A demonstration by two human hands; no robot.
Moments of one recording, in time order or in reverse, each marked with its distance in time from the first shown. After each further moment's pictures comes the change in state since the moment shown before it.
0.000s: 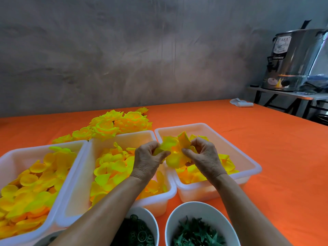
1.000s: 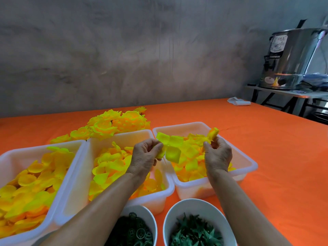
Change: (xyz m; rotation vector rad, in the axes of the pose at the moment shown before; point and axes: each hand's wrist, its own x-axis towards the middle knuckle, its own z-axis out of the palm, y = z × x) left_hand 0.000 0.000 -0.004 -0.359 -0.081 -0.137; right_hand 0.009 0.010 -0.013 -0.239 0.619 0.188
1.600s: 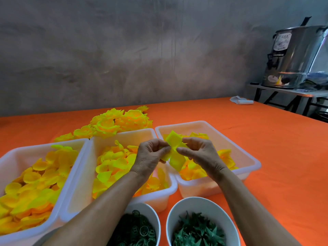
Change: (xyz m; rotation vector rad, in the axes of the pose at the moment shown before) left_hand -0.001 0.000 0.004 -0.035 -0.056 -0.012; right_hand -0.019 -0.021 -0.003 0.254 -0.754 -0.103
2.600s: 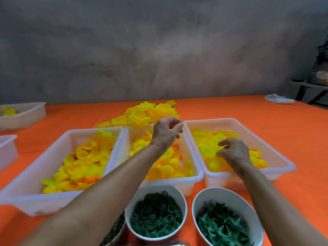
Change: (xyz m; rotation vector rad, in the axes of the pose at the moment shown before) left_hand 0.008 0.044 -0.028 0.382 0.165 0.088; right_hand 0.013 0.023 -0.011 -0.662 0.188 0.208
